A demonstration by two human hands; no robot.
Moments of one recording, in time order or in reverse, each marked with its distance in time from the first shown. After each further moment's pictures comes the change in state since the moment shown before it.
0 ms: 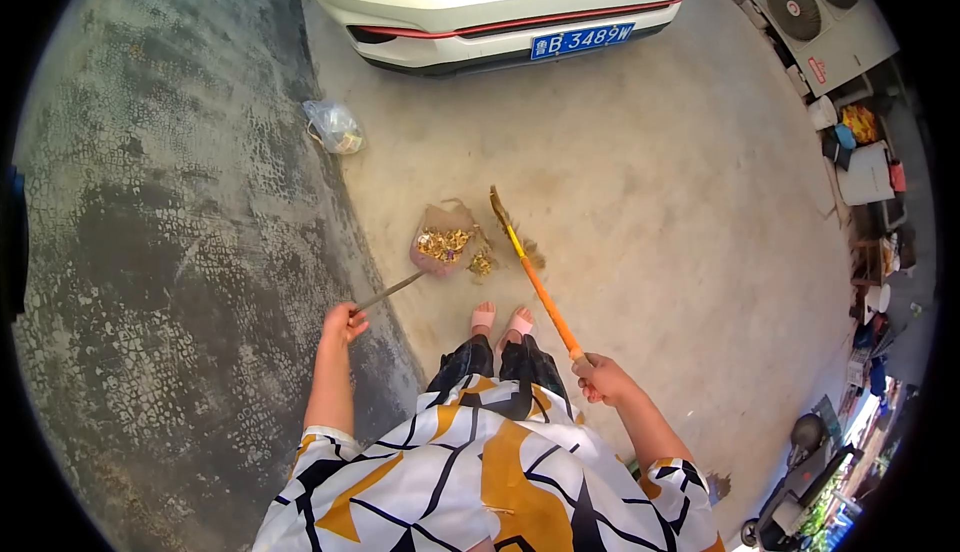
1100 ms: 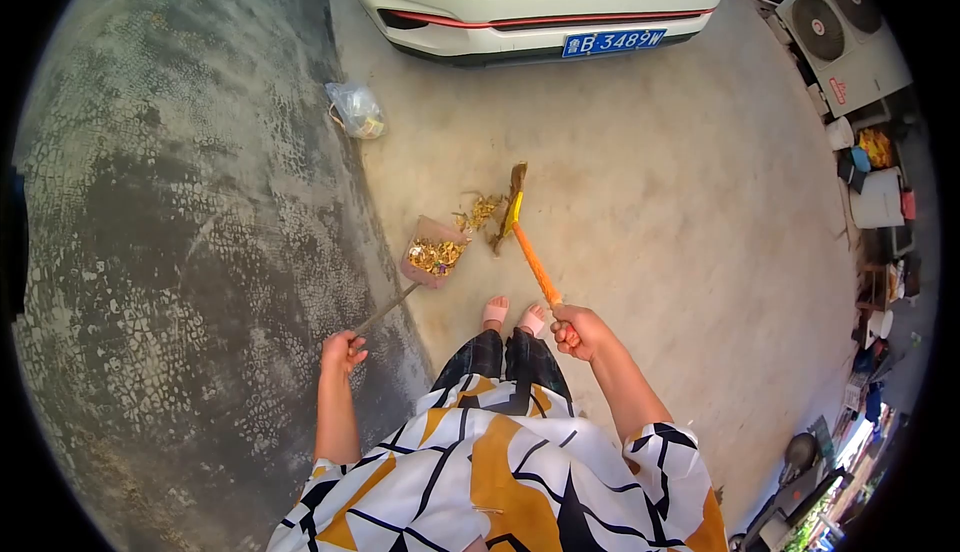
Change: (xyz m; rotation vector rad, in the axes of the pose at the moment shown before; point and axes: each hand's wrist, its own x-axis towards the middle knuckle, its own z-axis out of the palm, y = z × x) left_hand -0.046 -0.043 -0.069 -0.110 0.050 0.069; right_hand 0.054 -0.076 0.065 0.352 -0.189 0.010
